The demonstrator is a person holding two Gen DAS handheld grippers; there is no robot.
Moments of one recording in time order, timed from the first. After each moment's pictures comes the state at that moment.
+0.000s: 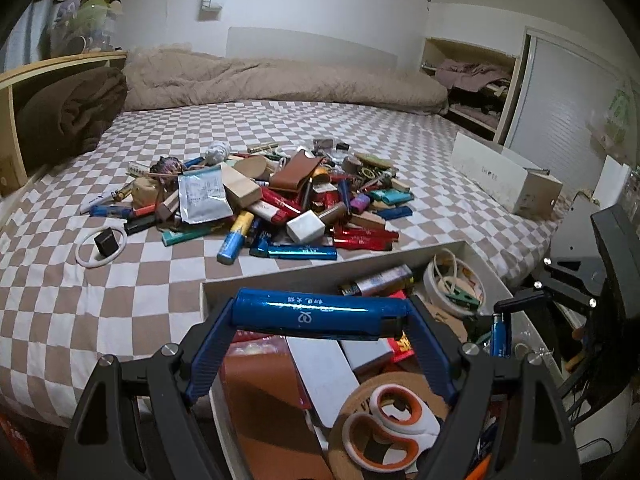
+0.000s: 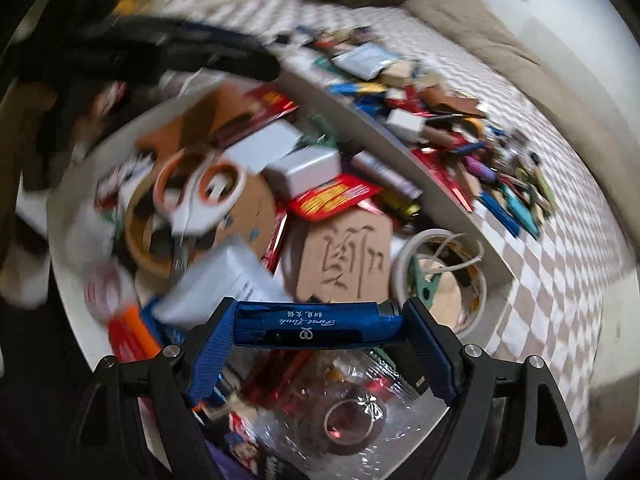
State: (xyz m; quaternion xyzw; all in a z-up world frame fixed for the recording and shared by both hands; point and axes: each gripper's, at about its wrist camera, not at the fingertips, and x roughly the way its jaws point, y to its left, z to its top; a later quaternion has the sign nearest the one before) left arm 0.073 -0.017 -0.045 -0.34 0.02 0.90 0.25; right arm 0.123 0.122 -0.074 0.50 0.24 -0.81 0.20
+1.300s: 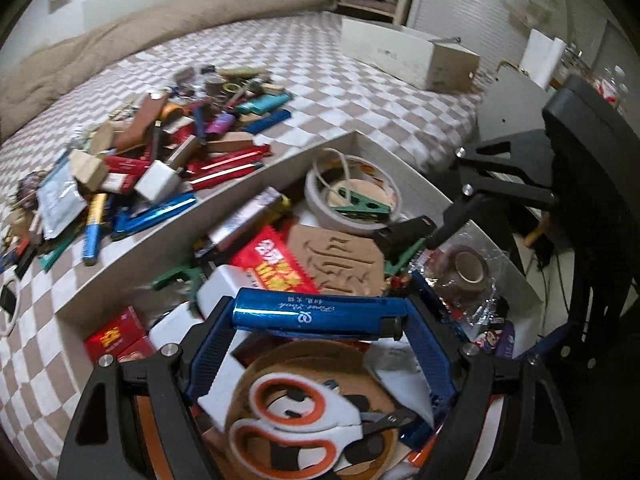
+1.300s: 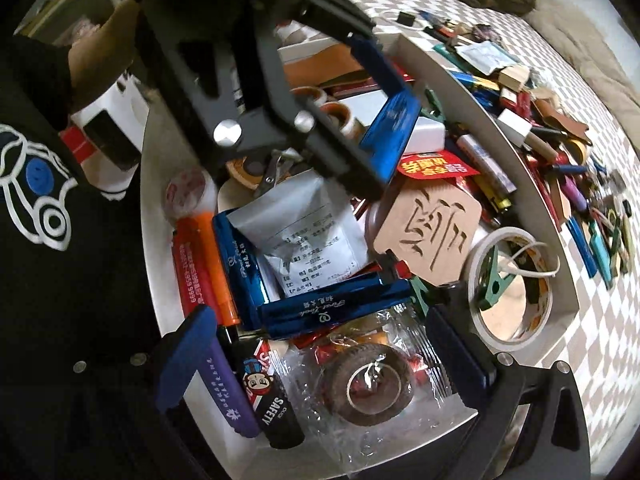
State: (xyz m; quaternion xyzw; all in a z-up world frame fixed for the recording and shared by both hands) left arm 0.077 0.074 -0.072 -0.45 0.17 0.77 0.42; right arm 0.146 0.156 -0.077 0.51 0.24 -0.73 0.38
